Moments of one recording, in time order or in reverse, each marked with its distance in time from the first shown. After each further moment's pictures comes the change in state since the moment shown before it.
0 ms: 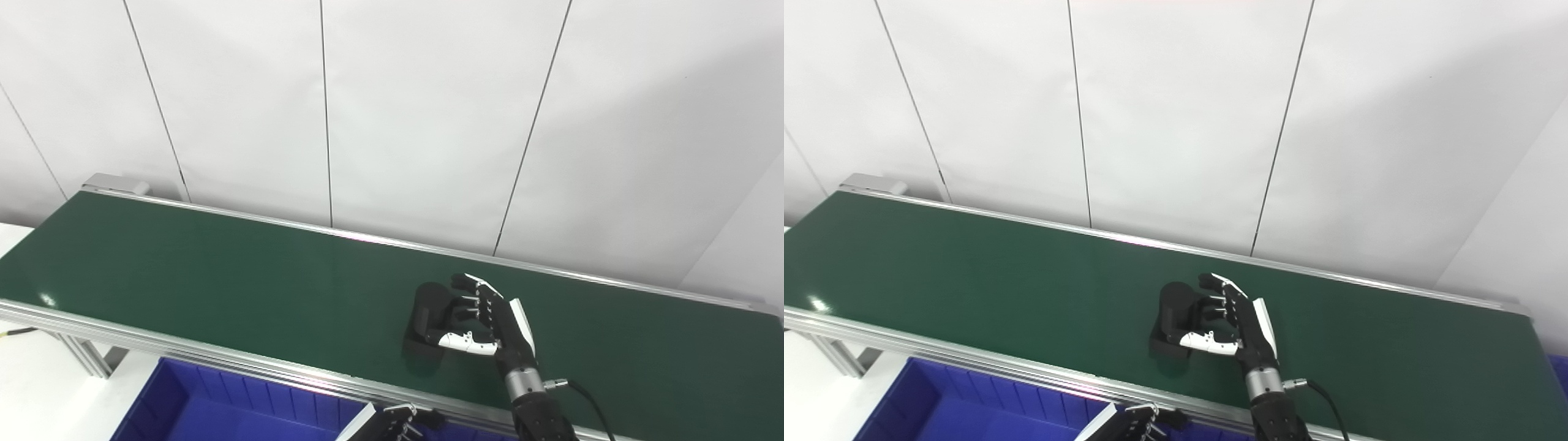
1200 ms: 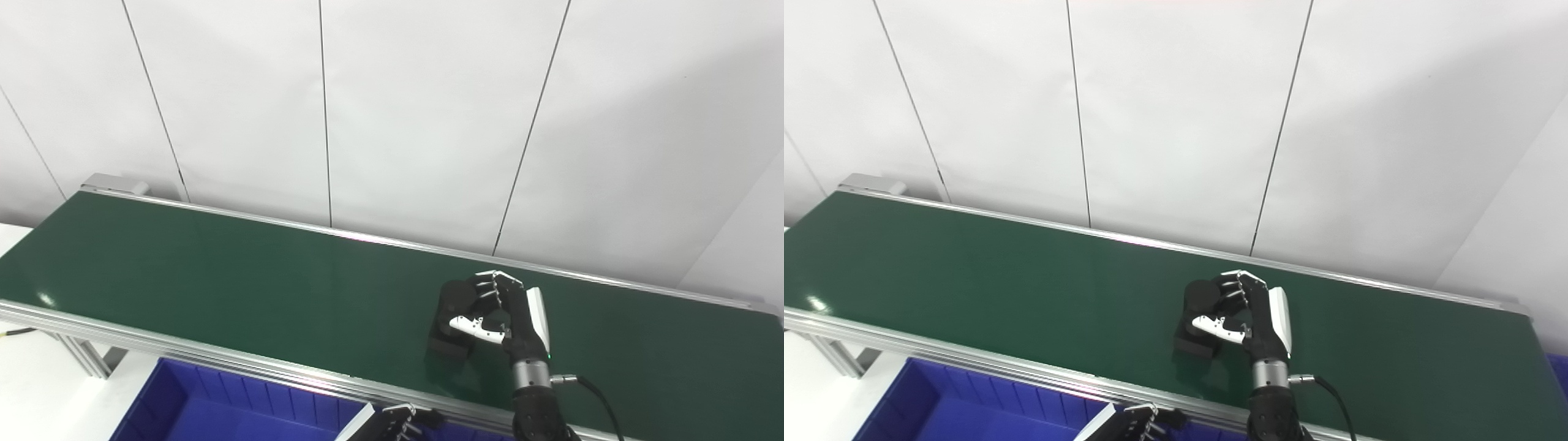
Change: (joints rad) left arm 0.009 0.001 0.004 -0.020 0.003 0.001 0.000; right arm 0.020 0.009 0.001 -0.101 -0.186 0.055 -0.238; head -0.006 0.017
